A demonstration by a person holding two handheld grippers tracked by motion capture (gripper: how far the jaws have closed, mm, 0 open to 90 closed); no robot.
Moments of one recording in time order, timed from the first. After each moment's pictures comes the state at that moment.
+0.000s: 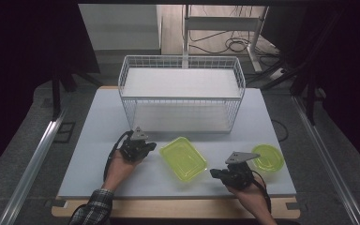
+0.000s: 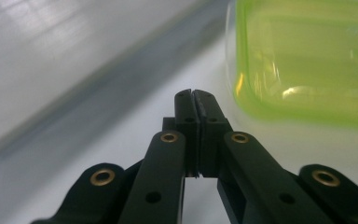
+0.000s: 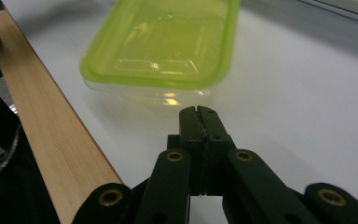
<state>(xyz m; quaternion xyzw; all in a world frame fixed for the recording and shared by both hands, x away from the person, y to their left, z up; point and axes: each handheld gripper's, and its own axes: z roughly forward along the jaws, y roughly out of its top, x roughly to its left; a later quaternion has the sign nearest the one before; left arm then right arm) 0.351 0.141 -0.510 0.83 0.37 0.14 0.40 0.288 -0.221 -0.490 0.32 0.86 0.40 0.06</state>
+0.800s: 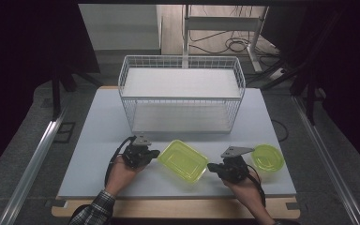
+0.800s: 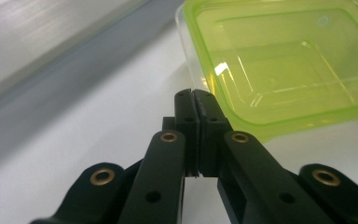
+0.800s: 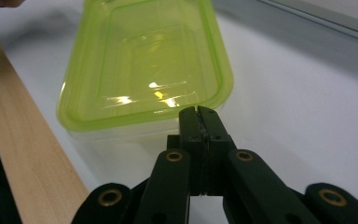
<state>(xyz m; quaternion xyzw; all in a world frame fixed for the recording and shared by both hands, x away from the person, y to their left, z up) 0.322 0.133 -0.508 0.84 0.36 0.10 0.39 0.306 -0.211 -0.492 0.33 0.85 0.39 0.08</state>
